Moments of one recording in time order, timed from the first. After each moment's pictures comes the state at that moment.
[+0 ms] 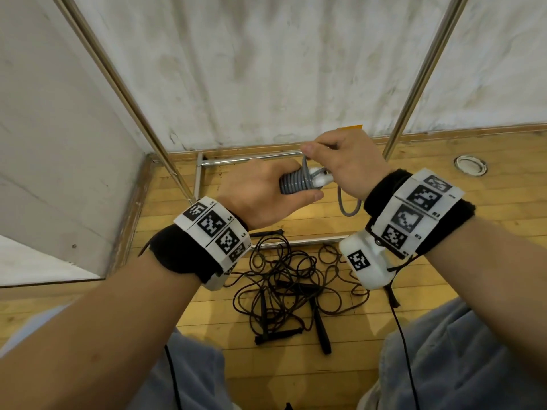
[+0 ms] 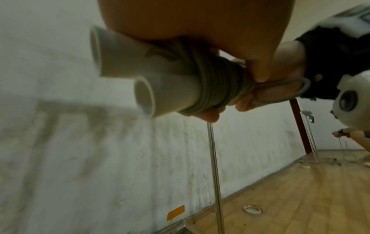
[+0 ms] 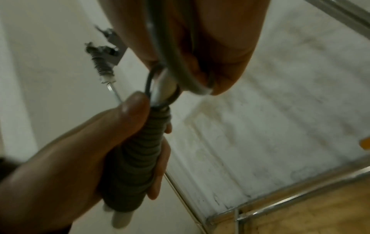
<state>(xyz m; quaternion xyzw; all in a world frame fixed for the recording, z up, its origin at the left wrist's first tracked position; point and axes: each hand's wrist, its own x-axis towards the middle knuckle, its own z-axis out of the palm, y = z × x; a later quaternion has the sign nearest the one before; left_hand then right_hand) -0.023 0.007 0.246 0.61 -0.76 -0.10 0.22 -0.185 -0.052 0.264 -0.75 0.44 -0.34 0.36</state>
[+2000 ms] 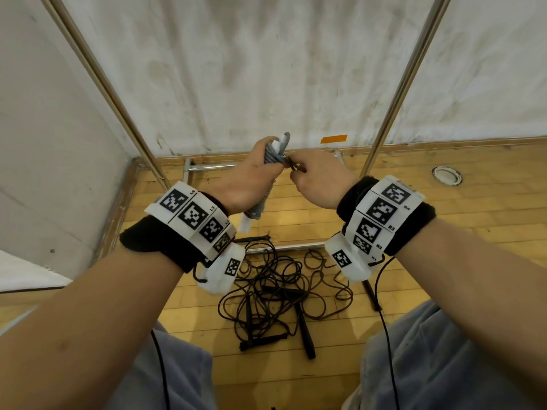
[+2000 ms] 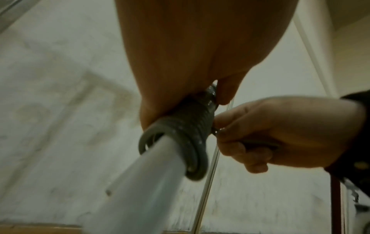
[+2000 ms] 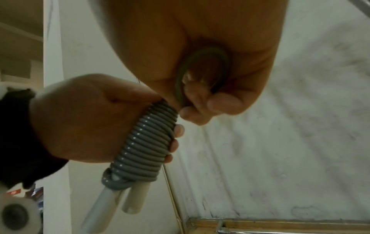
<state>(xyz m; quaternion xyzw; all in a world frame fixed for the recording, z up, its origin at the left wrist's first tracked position) -0.033 -0.006 0.269 0.61 -0.61 -0.39 0.32 -0.174 -0.043 0.273 -0.85 0.46 -0.14 0.23</state>
